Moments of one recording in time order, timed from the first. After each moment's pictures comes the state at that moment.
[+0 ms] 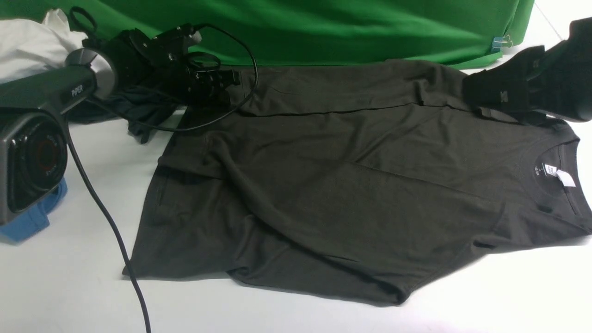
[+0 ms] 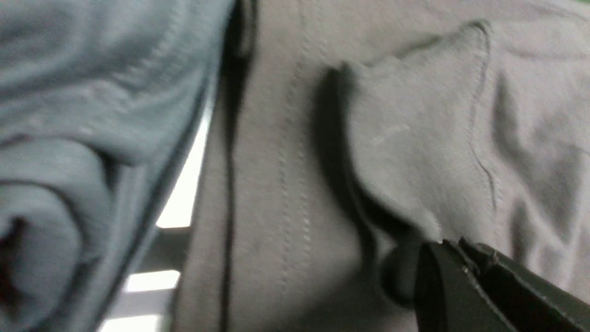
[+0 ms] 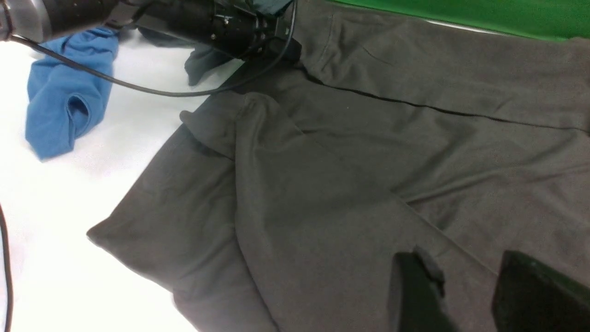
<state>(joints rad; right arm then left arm) 0.32 1.14 -1.06 0.44 0.69 -0.30 -0.03 2.39 -1.92 -0.64 0.58 0.36</state>
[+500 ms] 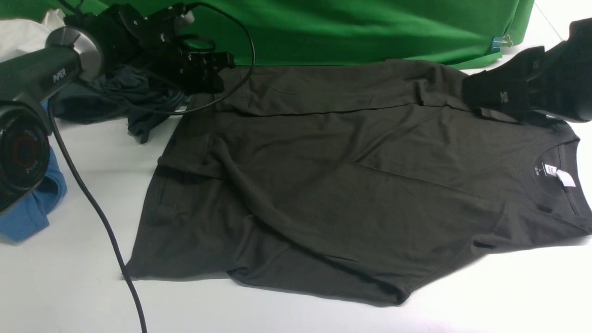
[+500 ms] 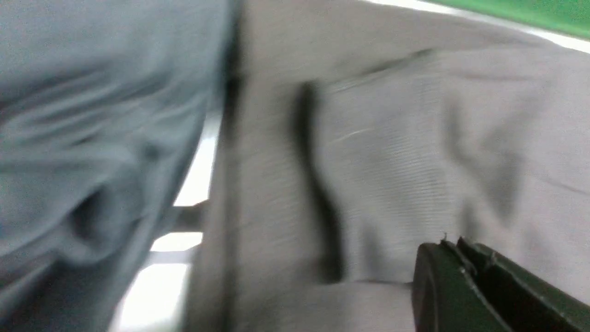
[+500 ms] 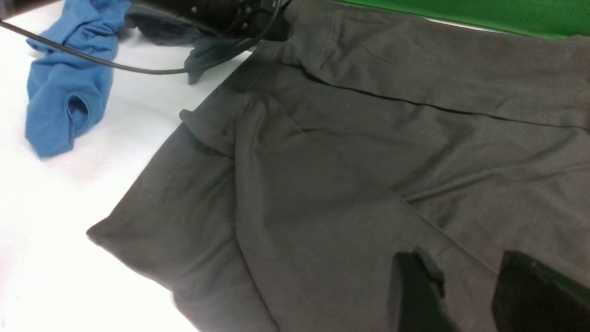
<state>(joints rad) 0.32 1.14 -1.06 0.44 0.69 -0.30 -0.03 2.32 -1.92 -0.46 0.63 0.14</state>
